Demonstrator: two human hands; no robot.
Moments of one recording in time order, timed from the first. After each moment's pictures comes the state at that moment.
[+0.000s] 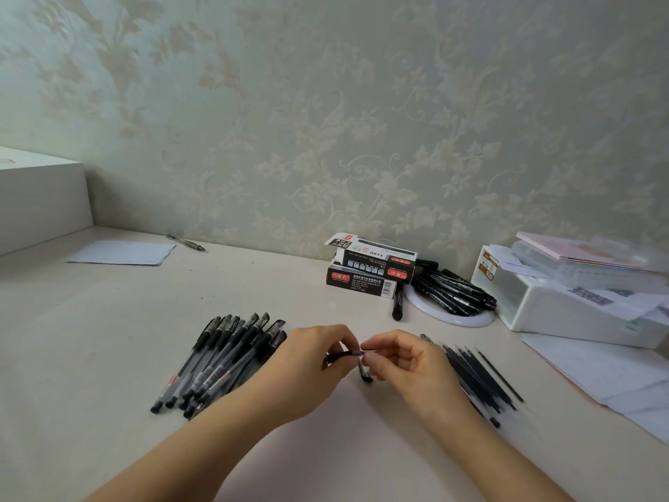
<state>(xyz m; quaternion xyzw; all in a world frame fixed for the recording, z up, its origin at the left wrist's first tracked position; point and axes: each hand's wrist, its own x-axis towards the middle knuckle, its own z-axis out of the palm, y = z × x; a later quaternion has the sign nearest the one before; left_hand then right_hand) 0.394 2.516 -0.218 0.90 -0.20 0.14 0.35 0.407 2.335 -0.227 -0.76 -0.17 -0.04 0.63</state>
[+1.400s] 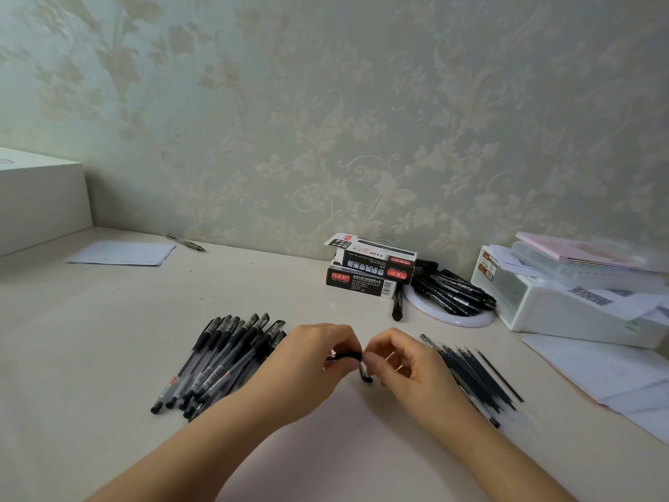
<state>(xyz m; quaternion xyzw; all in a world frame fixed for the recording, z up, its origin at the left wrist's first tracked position) 0.394 2.515 -0.216 0.91 -0.23 0.16 0.31 0.406 2.328 -0.226 -0.85 -0.23 -0.06 0.47</state>
